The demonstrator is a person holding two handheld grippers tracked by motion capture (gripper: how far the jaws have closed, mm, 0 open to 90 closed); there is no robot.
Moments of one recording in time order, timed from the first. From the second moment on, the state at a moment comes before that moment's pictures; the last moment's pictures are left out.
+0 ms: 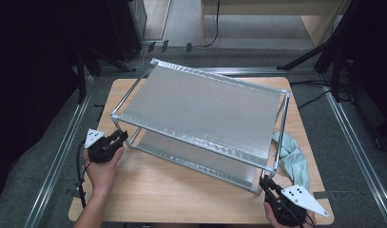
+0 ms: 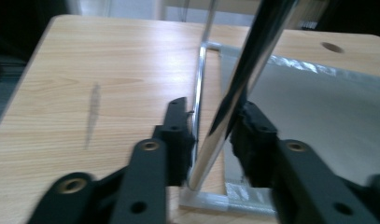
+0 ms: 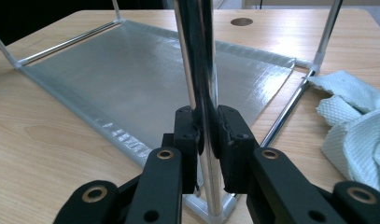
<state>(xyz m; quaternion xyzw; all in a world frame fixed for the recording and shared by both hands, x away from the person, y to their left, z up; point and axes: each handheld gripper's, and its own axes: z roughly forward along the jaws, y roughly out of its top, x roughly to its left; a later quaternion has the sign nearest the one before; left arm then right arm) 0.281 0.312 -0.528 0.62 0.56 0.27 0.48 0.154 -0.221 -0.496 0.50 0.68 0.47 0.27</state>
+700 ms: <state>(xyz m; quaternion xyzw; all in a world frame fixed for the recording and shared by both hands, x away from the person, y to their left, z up) 0.185 0.317 -0.520 0.61 0.58 0.27 0.47 0.238 -0.216 -0.485 0.54 0.66 0.45 0.29</state>
